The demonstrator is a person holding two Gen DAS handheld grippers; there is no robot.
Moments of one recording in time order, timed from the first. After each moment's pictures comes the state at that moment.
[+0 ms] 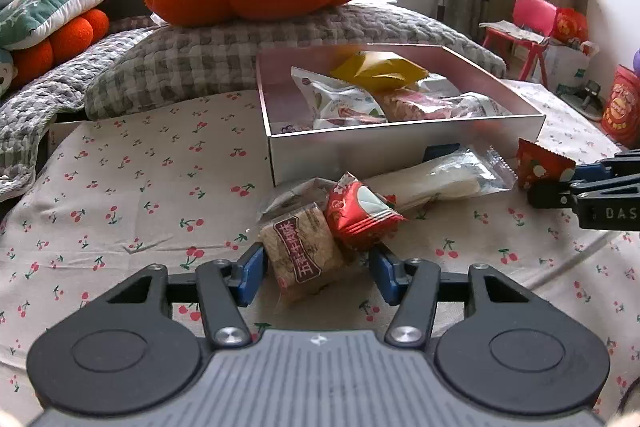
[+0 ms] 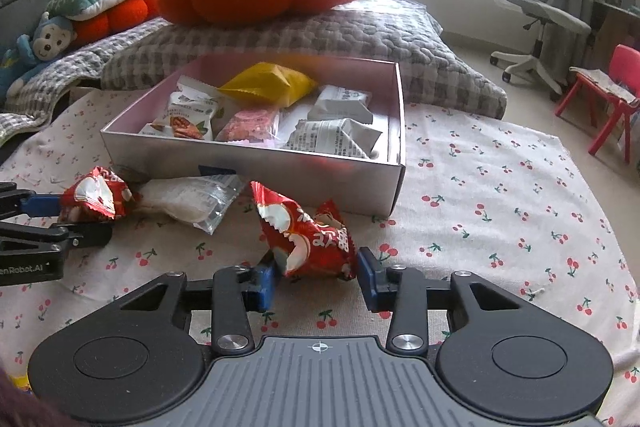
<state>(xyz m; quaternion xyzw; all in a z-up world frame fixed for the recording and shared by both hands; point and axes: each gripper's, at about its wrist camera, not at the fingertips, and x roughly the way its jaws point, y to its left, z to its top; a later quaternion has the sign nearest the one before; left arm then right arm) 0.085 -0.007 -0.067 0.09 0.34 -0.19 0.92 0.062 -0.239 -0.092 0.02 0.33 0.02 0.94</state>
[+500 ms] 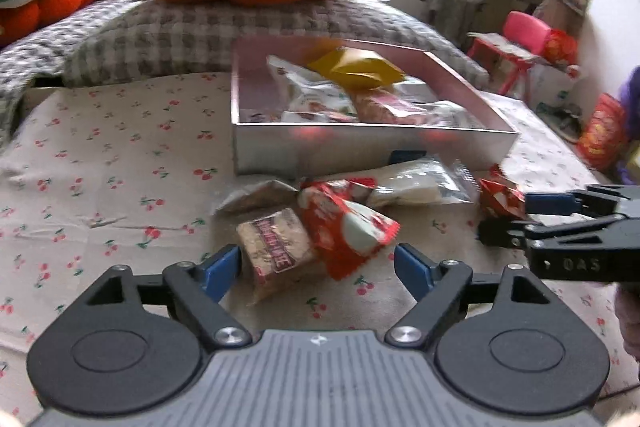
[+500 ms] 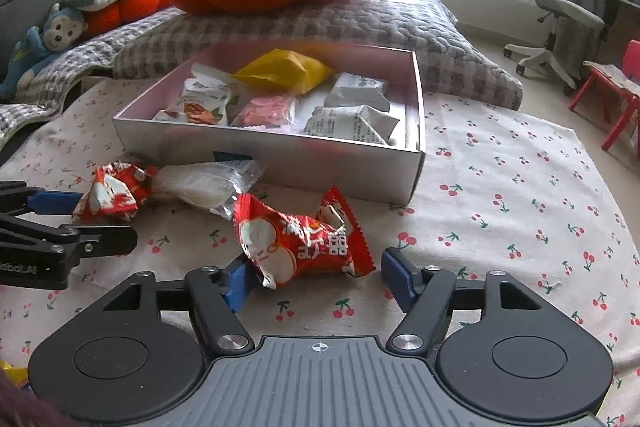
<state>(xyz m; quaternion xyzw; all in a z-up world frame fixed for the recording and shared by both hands) 0.086 -0.016 -0.064 0.03 0.37 -0.20 0.91 0.063 -0.234 -0.095 0.02 0.34 0.05 0.94</state>
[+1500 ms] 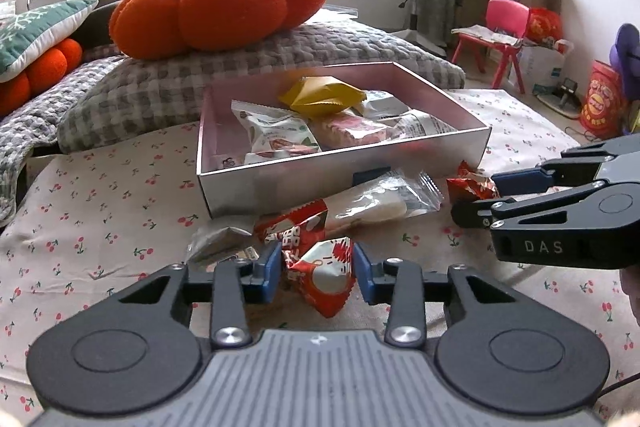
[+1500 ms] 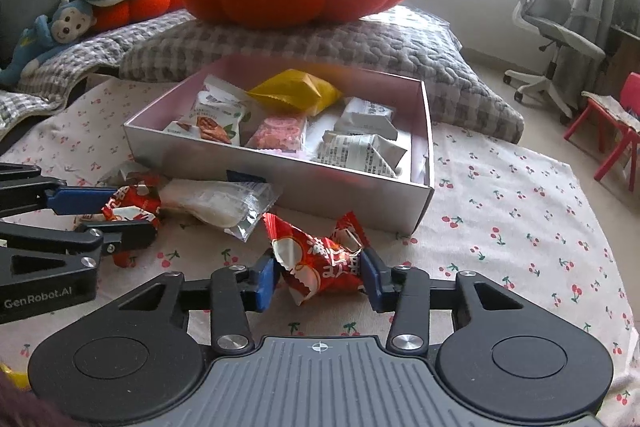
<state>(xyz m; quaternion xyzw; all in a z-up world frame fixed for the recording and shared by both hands) 0.068 -0.044 -0.052 0.10 0.32 -0.21 0.92 0.063 -0.222 -0.082 -0.01 0.33 0.04 0.94</state>
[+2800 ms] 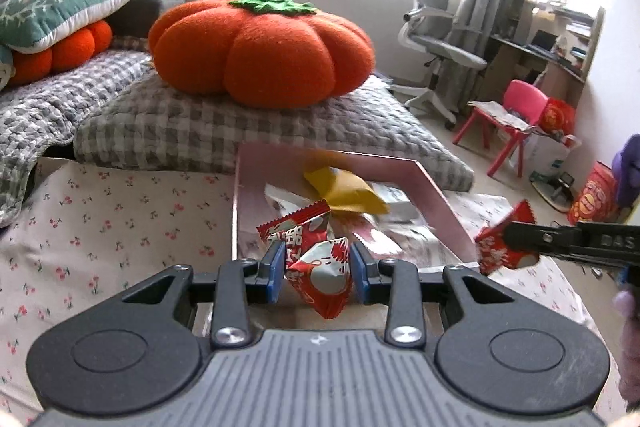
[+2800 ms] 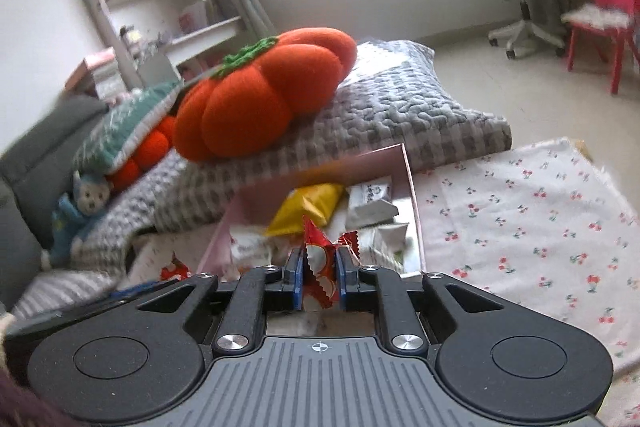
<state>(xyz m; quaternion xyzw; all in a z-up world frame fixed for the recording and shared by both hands) 0.120 -0.021 0.006 -0.03 0.32 -0.20 0.93 0.067 -0.285 -0.009 0.24 0.26 0.06 0.93</state>
